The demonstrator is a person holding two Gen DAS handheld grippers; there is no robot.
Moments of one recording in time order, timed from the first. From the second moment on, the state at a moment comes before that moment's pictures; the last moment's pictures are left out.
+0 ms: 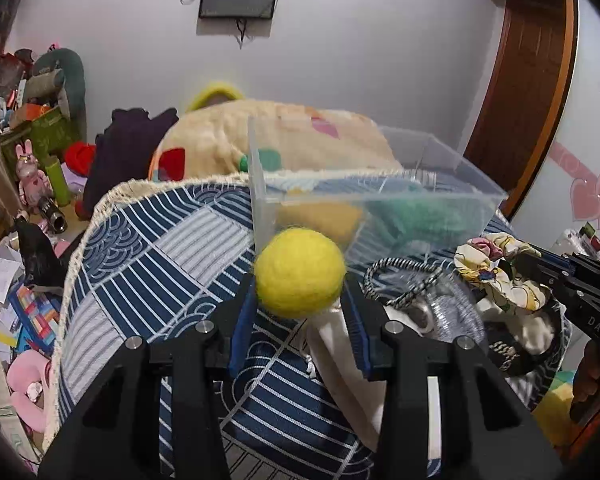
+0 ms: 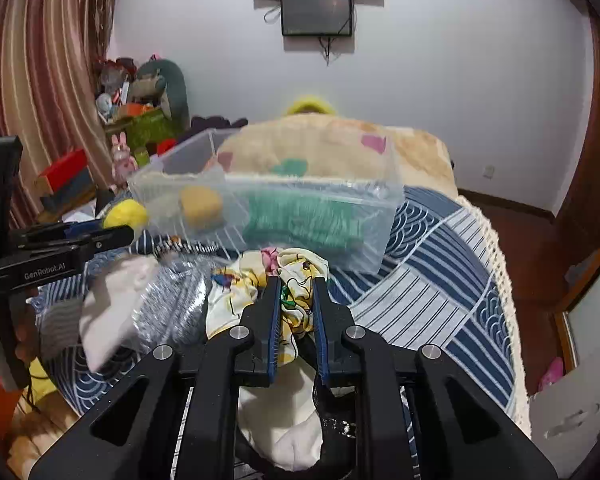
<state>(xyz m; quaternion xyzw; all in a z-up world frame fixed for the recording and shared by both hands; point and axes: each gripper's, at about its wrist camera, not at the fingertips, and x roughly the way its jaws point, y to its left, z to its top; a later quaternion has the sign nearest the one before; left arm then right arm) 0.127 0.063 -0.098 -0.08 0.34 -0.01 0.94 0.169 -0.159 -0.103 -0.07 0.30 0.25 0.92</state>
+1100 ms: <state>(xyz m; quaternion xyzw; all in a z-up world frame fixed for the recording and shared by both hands) 0.162 0.054 -0.040 -0.05 0.27 -0.01 0.96 0.218 -0.132 -0.044 -0.04 0.22 0.24 0.94</state>
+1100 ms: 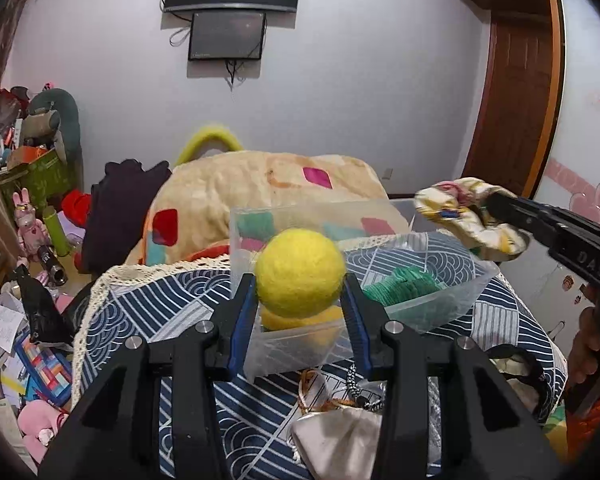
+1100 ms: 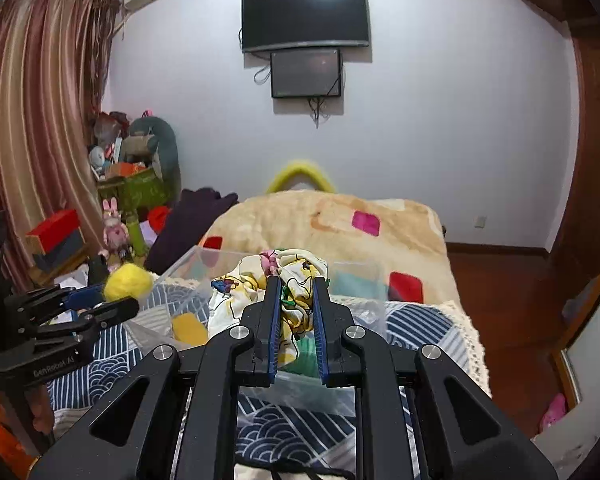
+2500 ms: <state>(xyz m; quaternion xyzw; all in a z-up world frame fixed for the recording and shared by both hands) 0.198 0.020 -0.056 -0.01 0.32 -0.03 0.95 0.246 -0.108 -0.070 -0.12 0.31 0.25 0.91</state>
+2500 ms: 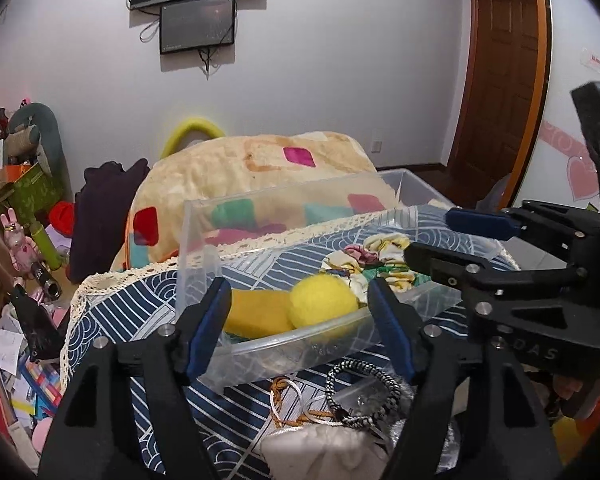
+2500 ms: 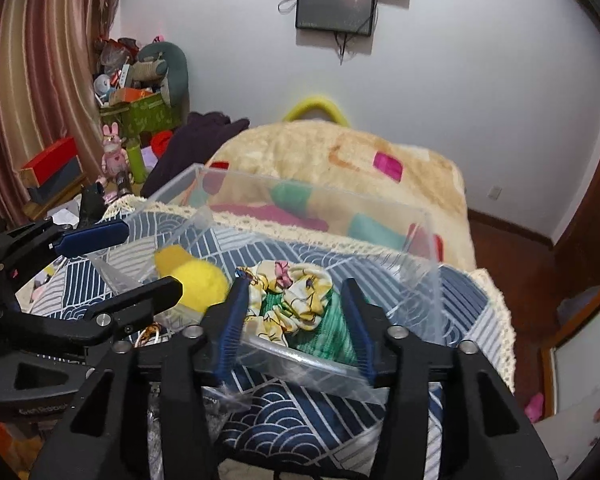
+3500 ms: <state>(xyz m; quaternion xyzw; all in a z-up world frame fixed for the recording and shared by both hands) 0.110 0.055 -0.041 -0.07 0.27 0.02 0.96 0.175 -0.151 -0.064 -0.08 0.25 0.24 0.93</state>
